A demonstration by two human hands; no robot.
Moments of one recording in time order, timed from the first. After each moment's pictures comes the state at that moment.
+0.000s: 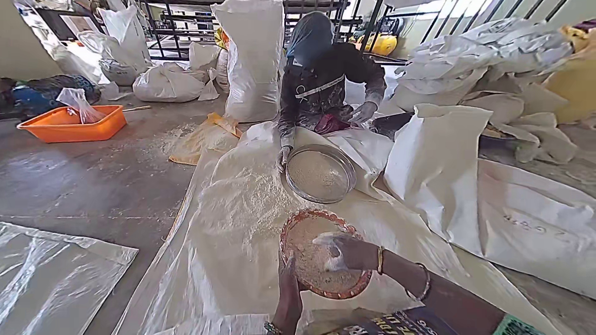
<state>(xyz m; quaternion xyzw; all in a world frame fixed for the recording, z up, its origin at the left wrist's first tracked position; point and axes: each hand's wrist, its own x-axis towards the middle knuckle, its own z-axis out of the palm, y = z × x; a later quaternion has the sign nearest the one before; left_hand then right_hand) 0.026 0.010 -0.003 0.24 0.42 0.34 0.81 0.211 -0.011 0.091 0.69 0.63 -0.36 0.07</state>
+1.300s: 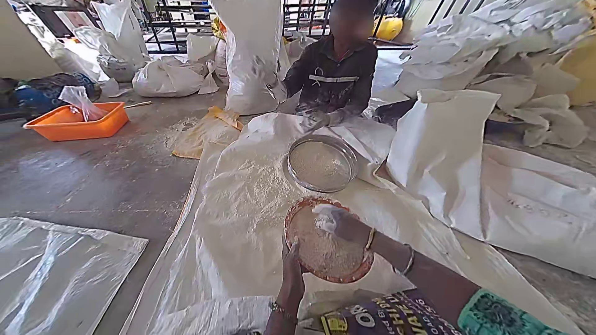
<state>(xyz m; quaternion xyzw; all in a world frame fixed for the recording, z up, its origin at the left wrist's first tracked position) 0.022 0.008 0.004 0.28 0.40 0.35 0.80 0.215 0.004 0.072 0.74 0.62 -0.27 -0.08</state>
